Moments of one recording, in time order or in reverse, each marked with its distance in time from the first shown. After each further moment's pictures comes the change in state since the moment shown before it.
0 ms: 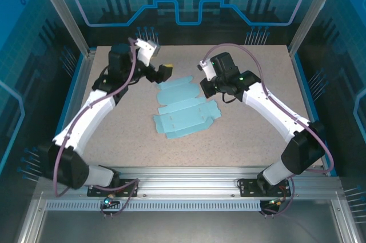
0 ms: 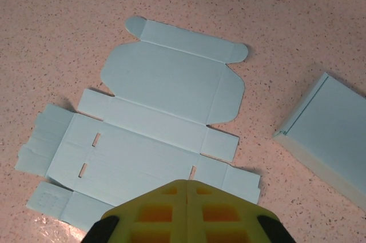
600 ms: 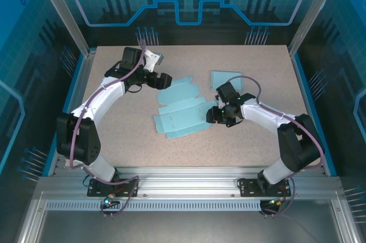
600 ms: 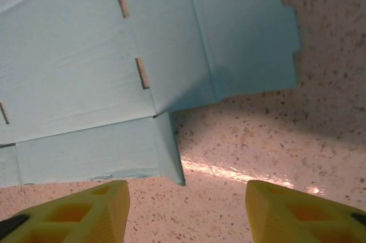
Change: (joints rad) left arm 0.043 0.203 0.018 -0.240 -0.002 -0.087; right arm -0.074 0.016 -0.482 0.113 -0.127 0.549
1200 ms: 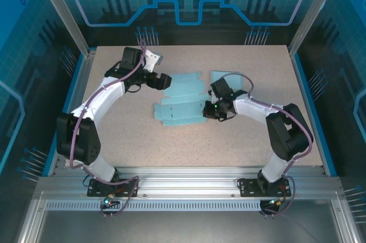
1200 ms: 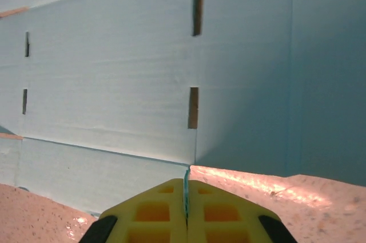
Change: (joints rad) left arm 0.000 -0.002 0.000 0.000 -0.040 0.051; right arm 0.012 0.141 0.143 0.084 -0.072 -0.024
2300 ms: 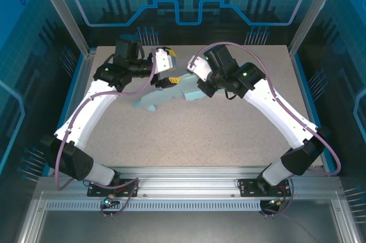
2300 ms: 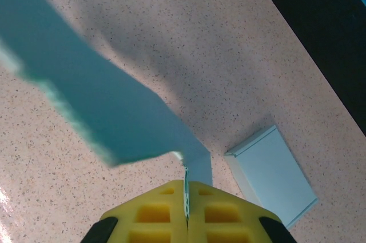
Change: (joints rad) left arm -0.122 -0.156 0.179 -0.084 0.313 0.766; right arm 0.196 -0.154 0.635 -0.488 0.335 -0.906
